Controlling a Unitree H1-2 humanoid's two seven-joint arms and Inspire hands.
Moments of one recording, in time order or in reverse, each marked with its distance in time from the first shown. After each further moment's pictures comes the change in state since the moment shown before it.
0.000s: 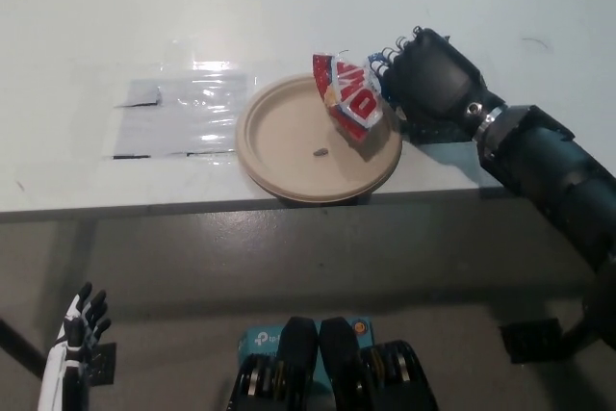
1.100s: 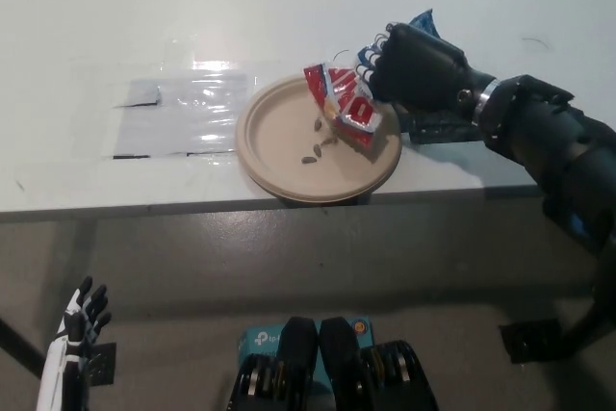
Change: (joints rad) left_arm -0.013 0.008 -0.004 -0.002 0.000 0.004 0.000; right_arm -0.066 -0.015 0.168 0.000 -0.162 0.005 -0.025
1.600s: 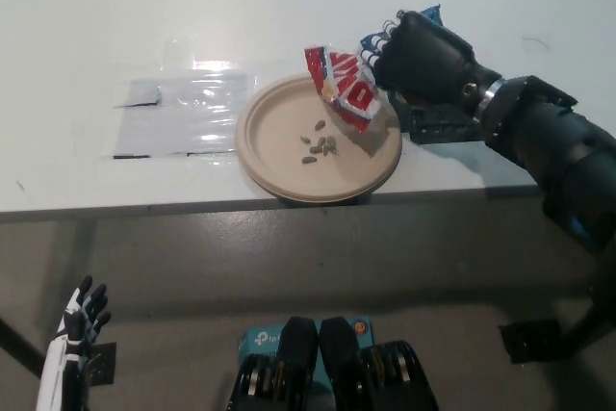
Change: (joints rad) left_arm -0.001 0.000 0.001 -0.002 0.000 0.002 0.000; right_arm 0.029 0.003 -0.176 0.000 0.042 0.000 0.000
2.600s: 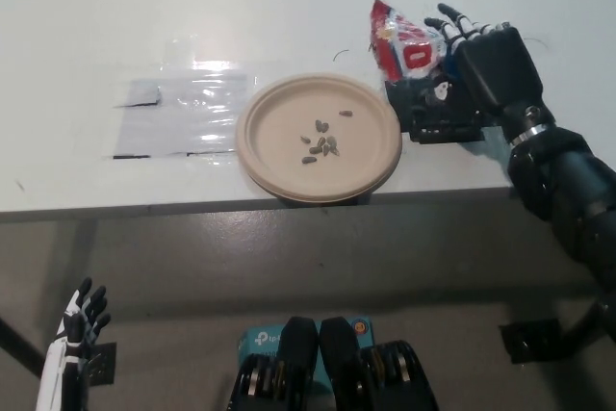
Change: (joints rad) left_arm 0.005 -0.001 0.001 0.000 0.001 0.000 0.000; right_arm 0.134 -0.022 -0.462 0.002 0.304 -0.163 0.062
